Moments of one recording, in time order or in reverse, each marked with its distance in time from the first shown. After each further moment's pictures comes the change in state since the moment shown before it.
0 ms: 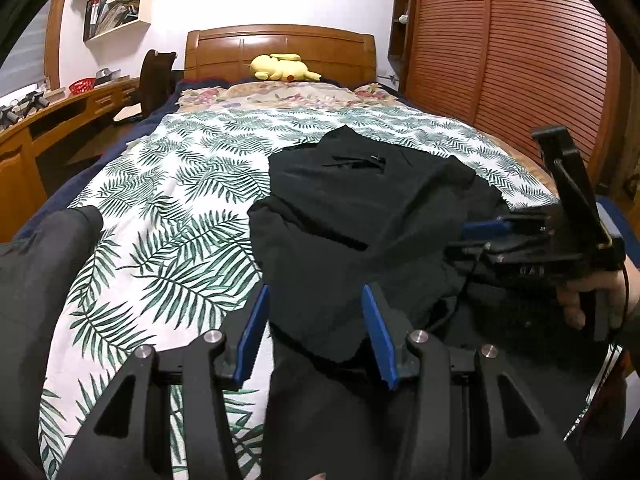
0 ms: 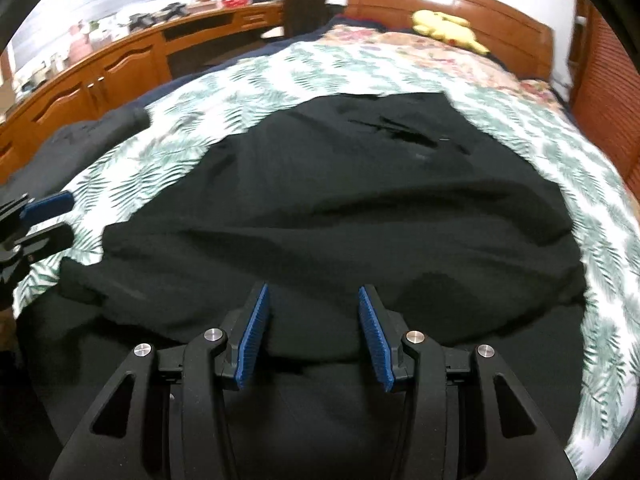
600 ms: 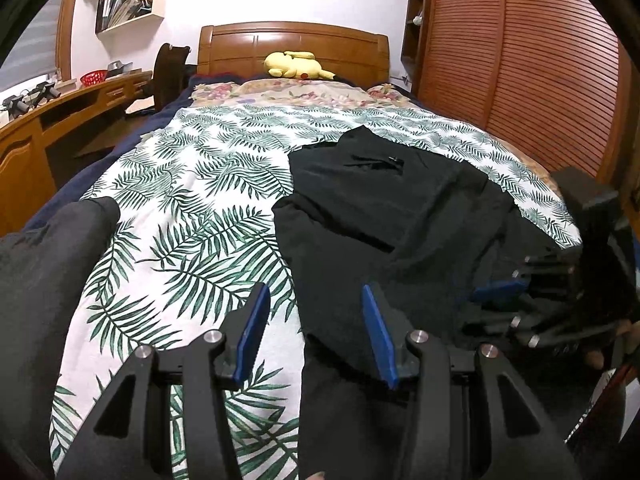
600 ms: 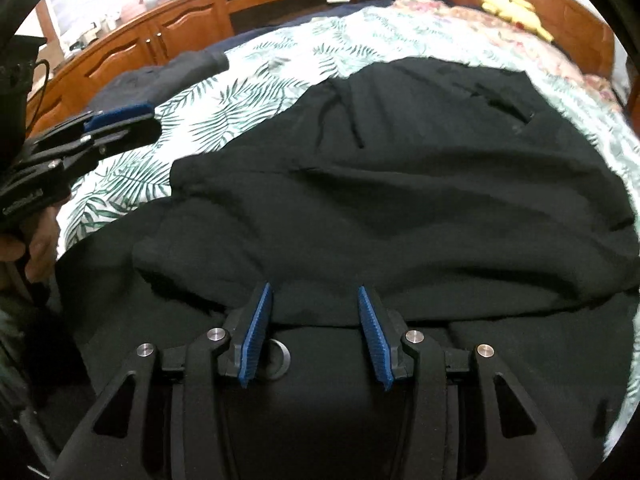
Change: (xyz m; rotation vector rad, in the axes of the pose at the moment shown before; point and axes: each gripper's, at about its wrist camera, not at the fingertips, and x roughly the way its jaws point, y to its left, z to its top) left arm -0.005 0.020 -0.001 -0.028 0.009 0.020; right arm 0.000 0.048 -0.028 -0.092 0.113 0.165
